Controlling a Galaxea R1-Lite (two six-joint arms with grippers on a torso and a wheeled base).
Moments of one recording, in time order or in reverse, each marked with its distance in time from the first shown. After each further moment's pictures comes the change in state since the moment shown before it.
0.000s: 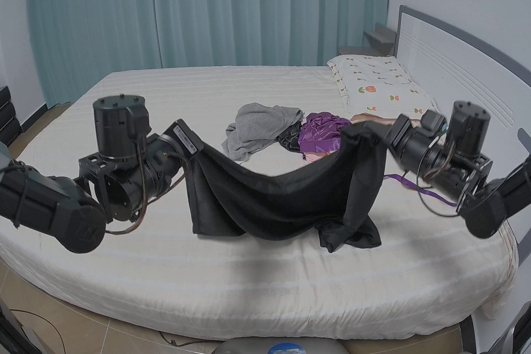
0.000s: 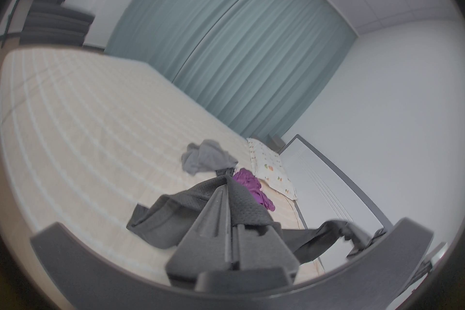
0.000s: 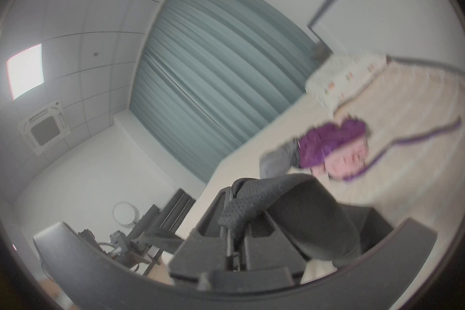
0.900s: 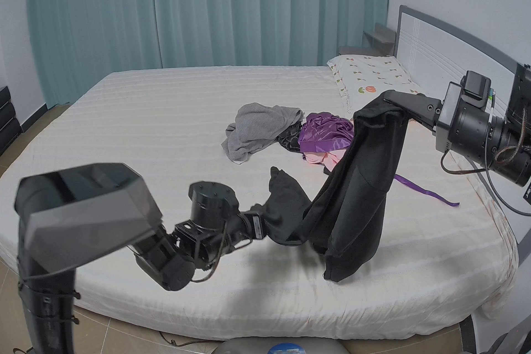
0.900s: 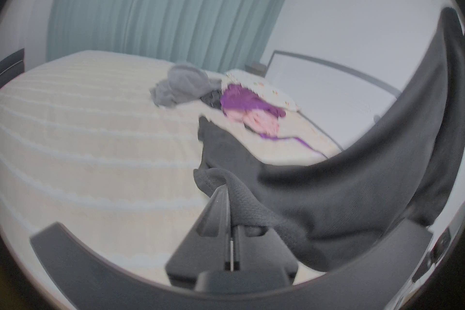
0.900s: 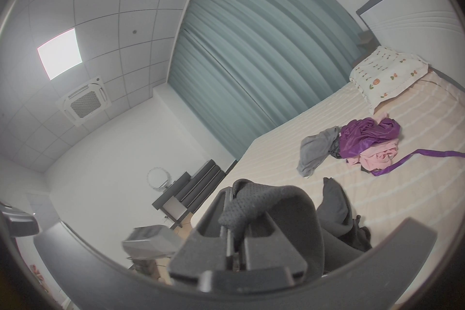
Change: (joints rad) left arm -0.093 0.531 -0.035 -0.290 -0.177 0.367; right arm 0.051 -0.373 -0.025 0.346 0.233 -0.111
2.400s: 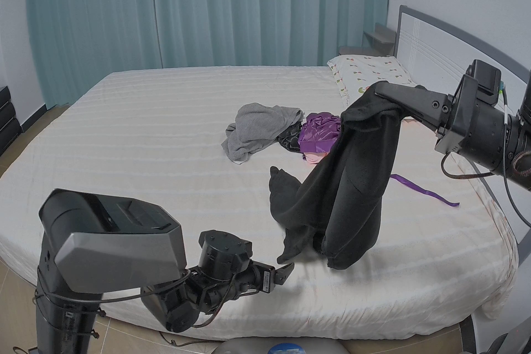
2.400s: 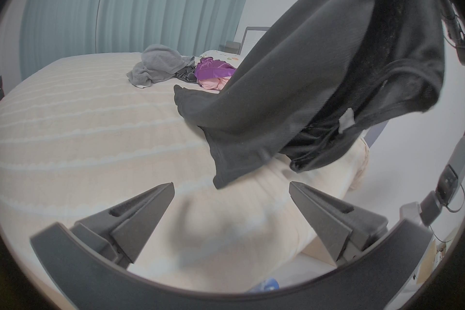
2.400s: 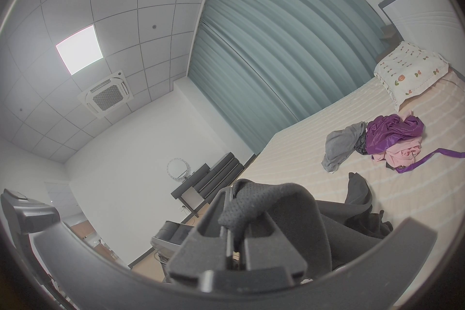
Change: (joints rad) left arm -0.111 0.069 0.236 -0.210 -0.060 0.109; right arm 0.138 -0.069 -0.006 0.018 0.013 -0.009
